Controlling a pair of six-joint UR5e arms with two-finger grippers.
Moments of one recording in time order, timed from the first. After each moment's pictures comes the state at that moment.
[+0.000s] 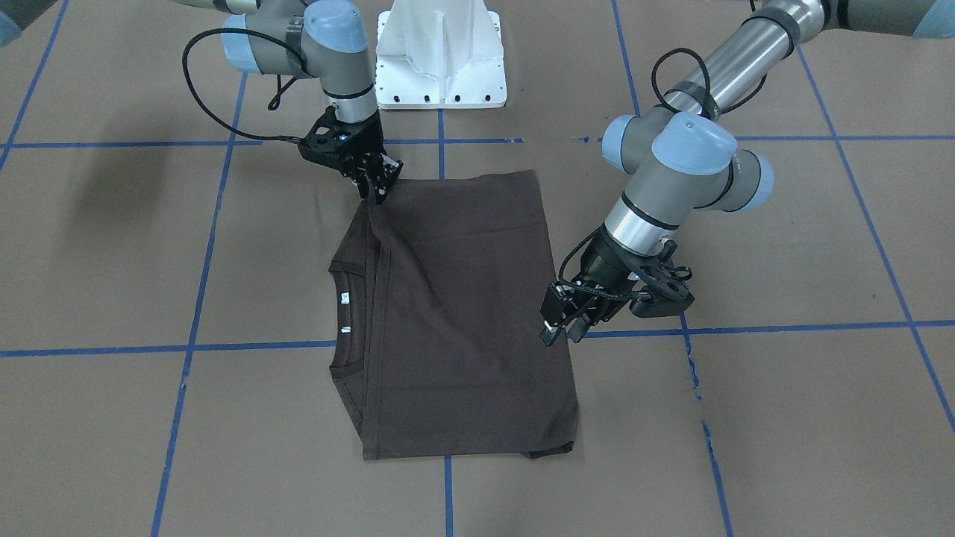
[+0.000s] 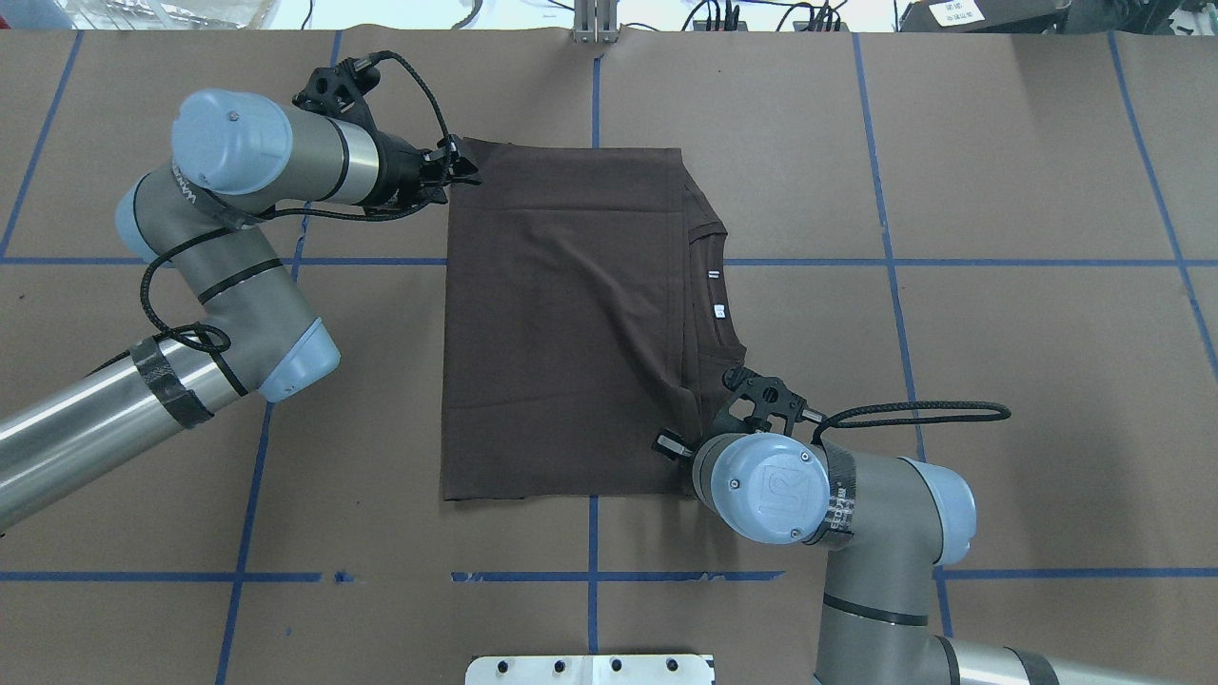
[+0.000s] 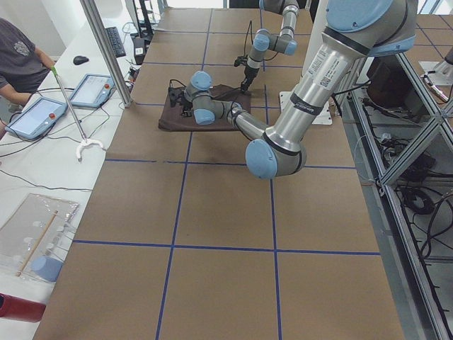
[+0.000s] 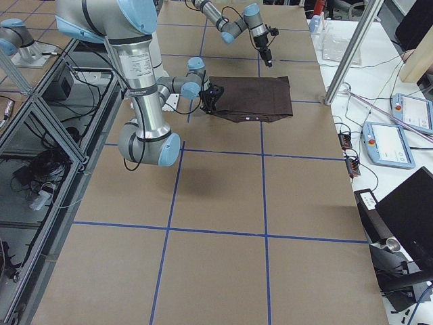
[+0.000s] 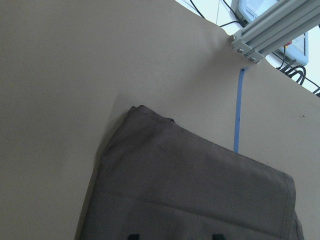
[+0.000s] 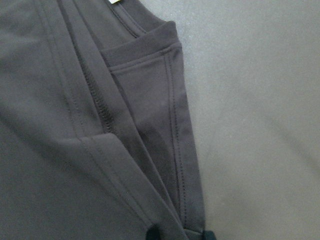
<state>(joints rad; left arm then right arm) -0.77 -2.18 -1.39 -2.40 -1.84 -1.53 0.26 -1.15 1.82 -1.41 1.52 1.88</state>
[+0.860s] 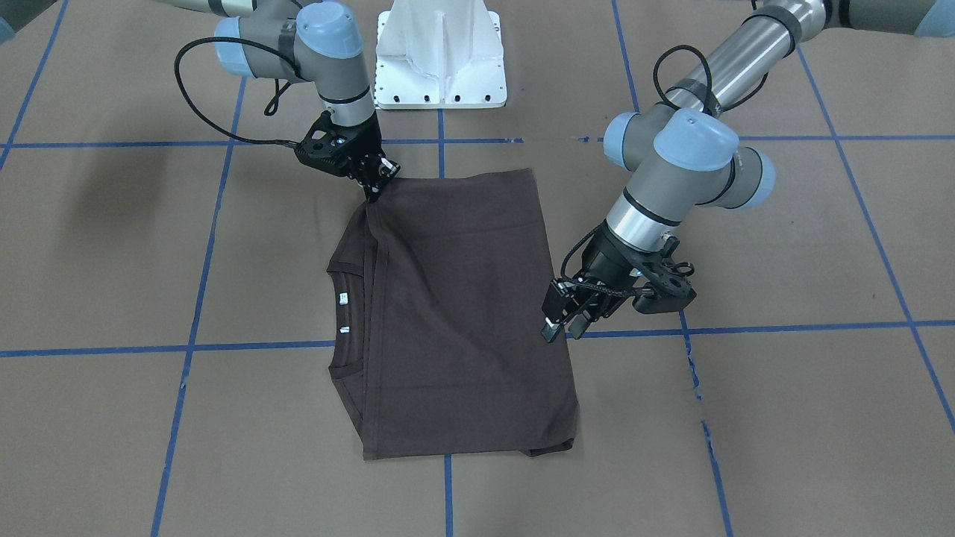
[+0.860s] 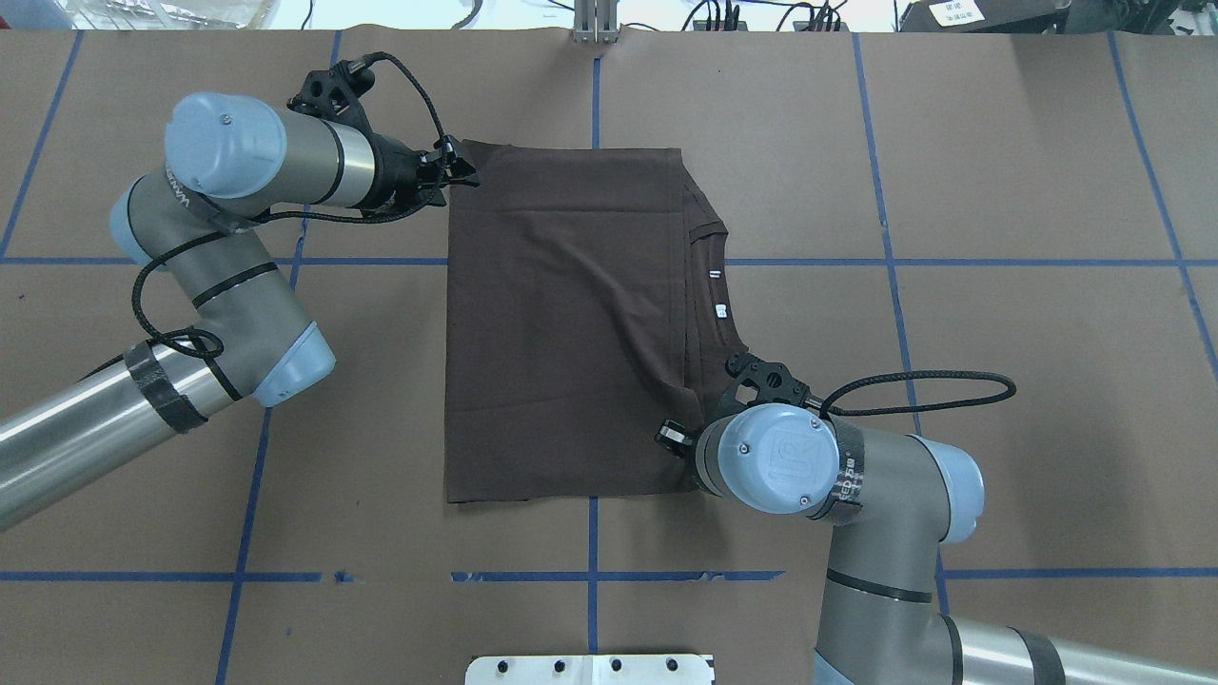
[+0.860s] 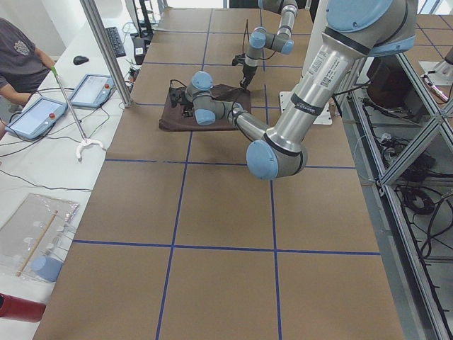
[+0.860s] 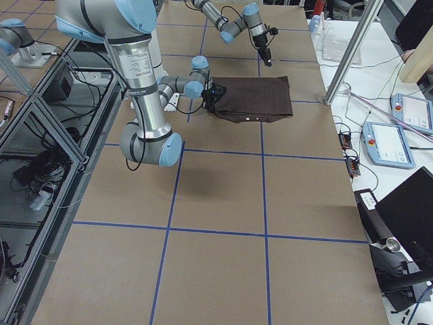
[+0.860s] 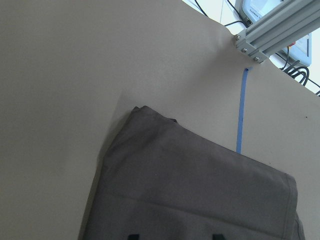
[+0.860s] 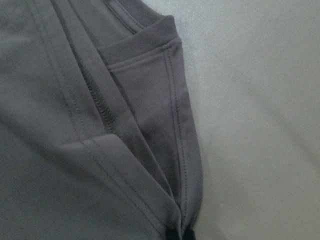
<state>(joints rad) -0.76 -2.15 -1.43 -2.40 -1.84 -1.57 0.30 -1.14 1.83 -1.41 1.61 1.88</state>
